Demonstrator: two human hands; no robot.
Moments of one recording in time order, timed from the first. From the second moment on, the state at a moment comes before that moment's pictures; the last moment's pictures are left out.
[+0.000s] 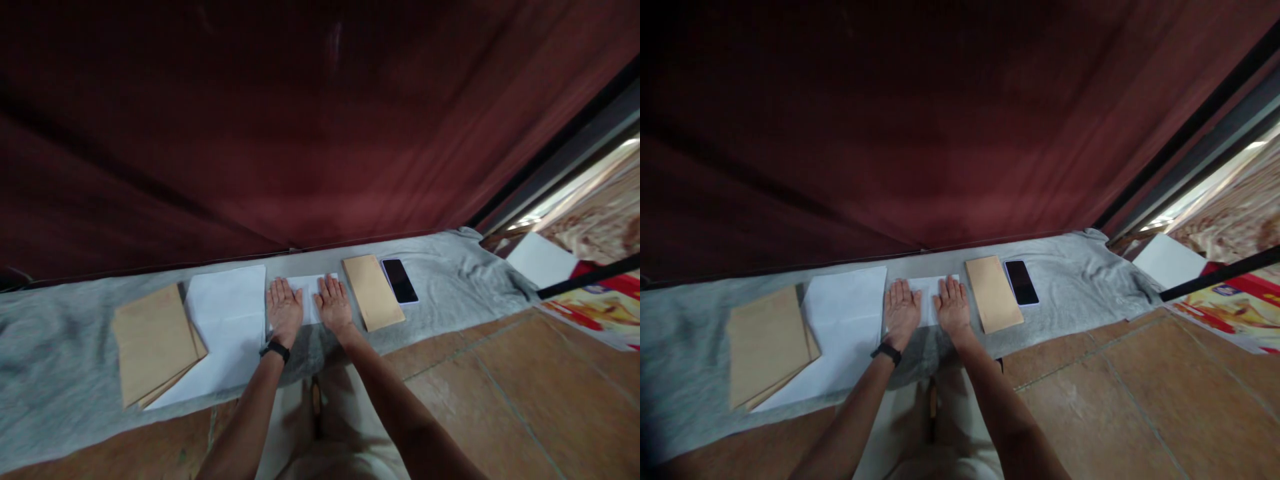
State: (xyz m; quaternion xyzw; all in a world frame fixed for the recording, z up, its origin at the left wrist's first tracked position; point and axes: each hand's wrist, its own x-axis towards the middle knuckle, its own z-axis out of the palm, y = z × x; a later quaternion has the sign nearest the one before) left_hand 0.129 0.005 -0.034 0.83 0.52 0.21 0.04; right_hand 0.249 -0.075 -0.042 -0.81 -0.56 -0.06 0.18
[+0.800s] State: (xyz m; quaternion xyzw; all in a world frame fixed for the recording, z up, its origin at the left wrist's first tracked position) left_hand 0.100 -0.026 -0.027 0.88 0.45 0.13 0.00; right_hand 0.248 -0.075 -0.039 -0.80 -0.55 -0.05 0.22
